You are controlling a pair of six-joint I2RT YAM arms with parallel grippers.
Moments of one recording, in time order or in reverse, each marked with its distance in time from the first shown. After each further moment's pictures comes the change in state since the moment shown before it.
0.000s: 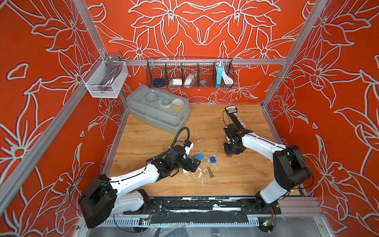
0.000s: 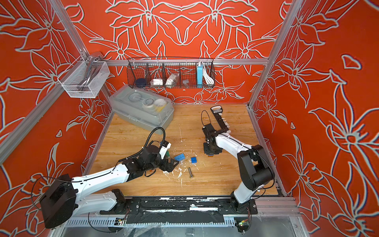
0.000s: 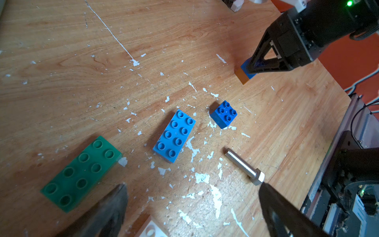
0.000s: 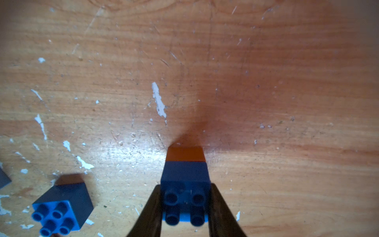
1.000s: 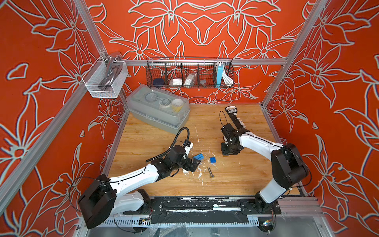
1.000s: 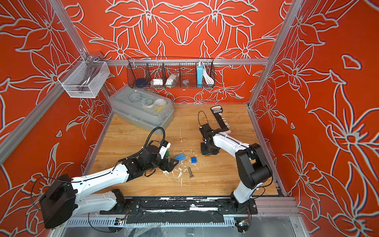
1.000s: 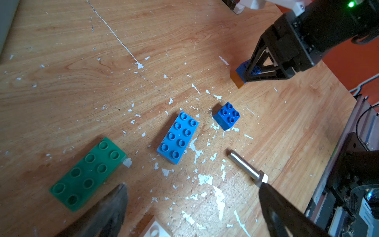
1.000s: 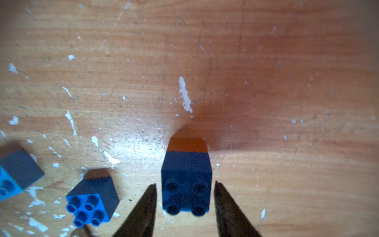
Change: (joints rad) left arm 0.000 -0.009 0.000 -0.002 -0.025 0.008; right arm 0.043 -0.004 0.044 -0.046 -0.045 0.069
